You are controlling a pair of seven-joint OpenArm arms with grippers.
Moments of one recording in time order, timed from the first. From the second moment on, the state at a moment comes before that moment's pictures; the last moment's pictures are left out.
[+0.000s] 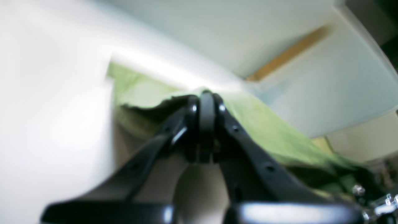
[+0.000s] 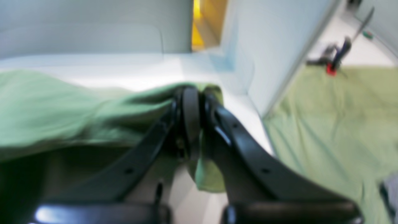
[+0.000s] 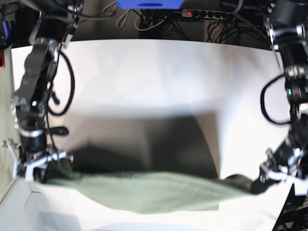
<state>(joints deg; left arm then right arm) -10.6 -25.7 -13.6 99.0 -64.7 2.8 44.7 4.2 4.6 12.6 112.3 -0.5 0.7 -36.4</state>
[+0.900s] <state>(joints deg) 18.4 -20.4 -15.9 89.3 -63.2 3.1 44.9 -20.9 1.1 9.0 105.7 -0.1 0.5 -28.4</state>
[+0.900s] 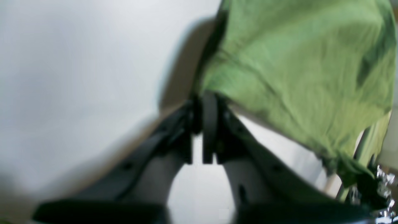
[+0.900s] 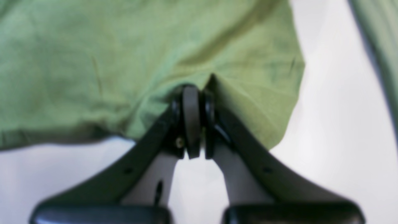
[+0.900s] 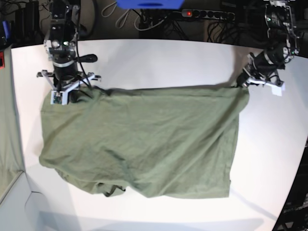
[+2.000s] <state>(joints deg) 22.4 -21.4 -22.1 100.2 -60.4 3.3 44.3 -22.5 1.1 11.5 108.8 -0.1 0.5 -27.9</state>
